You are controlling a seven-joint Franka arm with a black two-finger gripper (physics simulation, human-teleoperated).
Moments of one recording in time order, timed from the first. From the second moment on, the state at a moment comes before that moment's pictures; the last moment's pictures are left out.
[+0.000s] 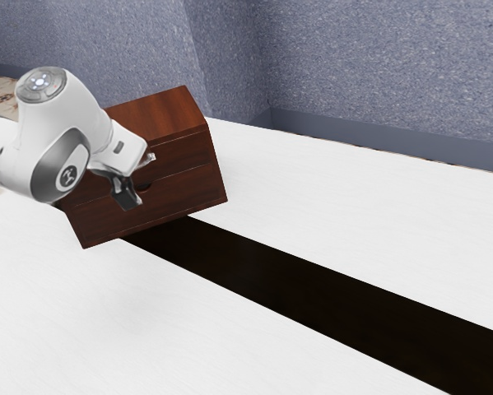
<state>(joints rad) 0.54 -0.01 -0.18 -1.90 0.27 2.42 0.83</state>
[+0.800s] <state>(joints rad) 0.51 0.15 -0.13 -1.77 0.30 2.41 0.74</state>
